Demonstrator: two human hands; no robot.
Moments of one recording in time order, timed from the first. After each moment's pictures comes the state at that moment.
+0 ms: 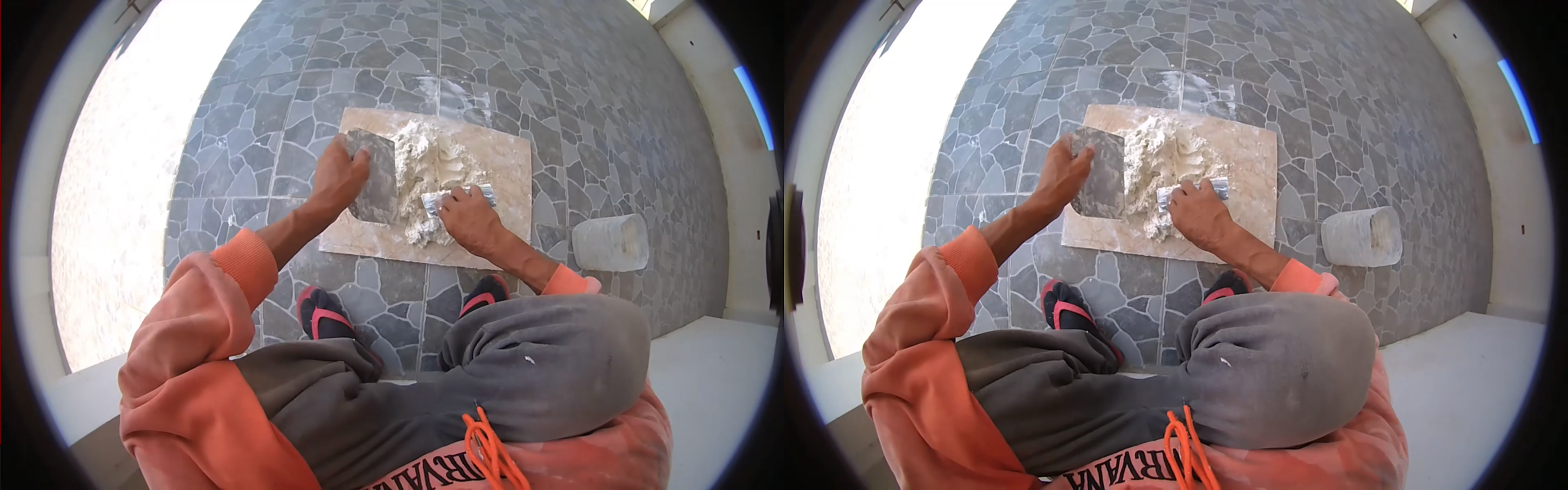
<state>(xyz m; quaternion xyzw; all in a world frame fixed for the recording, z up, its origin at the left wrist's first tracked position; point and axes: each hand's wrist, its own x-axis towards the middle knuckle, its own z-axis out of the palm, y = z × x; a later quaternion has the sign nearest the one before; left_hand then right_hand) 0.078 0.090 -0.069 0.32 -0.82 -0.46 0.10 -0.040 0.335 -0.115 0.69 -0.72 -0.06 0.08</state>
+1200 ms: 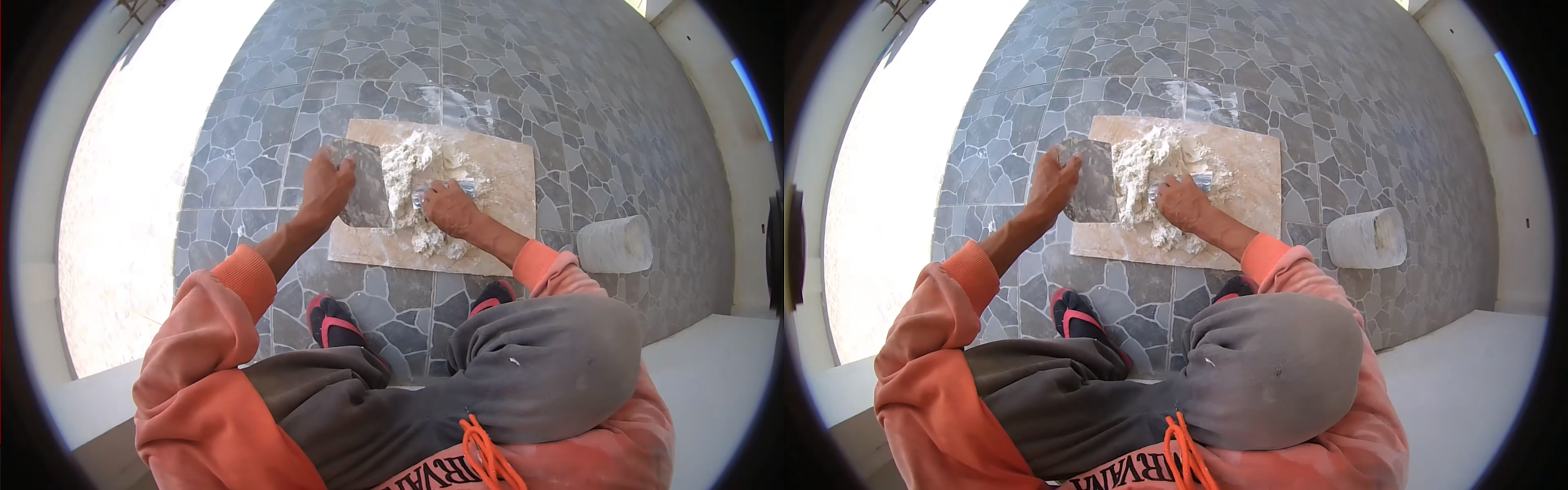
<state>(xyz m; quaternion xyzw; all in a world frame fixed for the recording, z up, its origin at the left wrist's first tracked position) 0.093 0.074 -0.050 0.37 -0.81 -0.45 0.12 -0.052 0.286 -0.144 0.70 -0.71 -0.08 0.04</state>
